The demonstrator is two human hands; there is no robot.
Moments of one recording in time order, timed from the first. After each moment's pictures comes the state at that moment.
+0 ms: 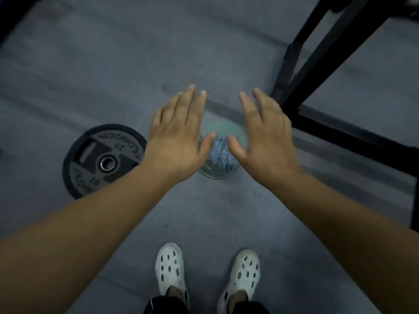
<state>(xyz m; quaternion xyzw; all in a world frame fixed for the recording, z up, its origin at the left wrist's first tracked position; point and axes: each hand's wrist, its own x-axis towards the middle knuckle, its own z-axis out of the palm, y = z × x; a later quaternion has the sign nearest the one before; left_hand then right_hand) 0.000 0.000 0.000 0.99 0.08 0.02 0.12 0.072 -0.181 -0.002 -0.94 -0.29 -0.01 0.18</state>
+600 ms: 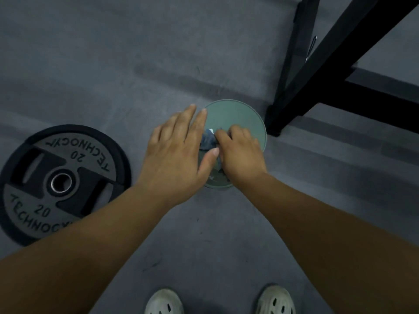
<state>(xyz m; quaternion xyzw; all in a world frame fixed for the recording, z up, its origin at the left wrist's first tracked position) 0.040 0.013 -0.225 0.99 0.04 -0.04 0.14 0.114 -0.133 -0.287 -0.96 -0.25 0.11 0.09</state>
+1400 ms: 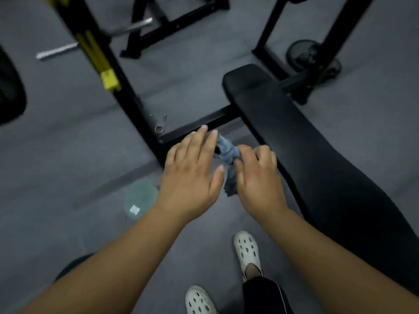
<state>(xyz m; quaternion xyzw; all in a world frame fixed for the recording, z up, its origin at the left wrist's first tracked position) 0.009 -0.249 0.211 0.92 -0.36 -0.02 0.16 -0.073 -0.391 0.189 -0.94 0.20 -0.14 0.23</state>
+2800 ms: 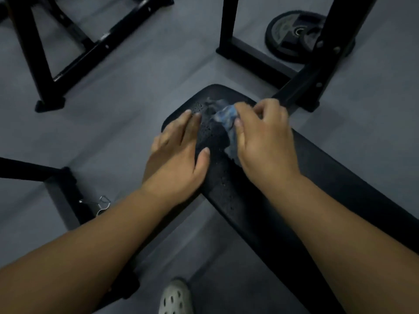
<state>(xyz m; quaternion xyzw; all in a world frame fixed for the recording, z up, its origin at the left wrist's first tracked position) 0.384 -0.630 -0.072 0.89 -0.44 -0.05 0.10 0.275 -0.774 -0.069 -0.92 0.32 -0.17 0.18</state>
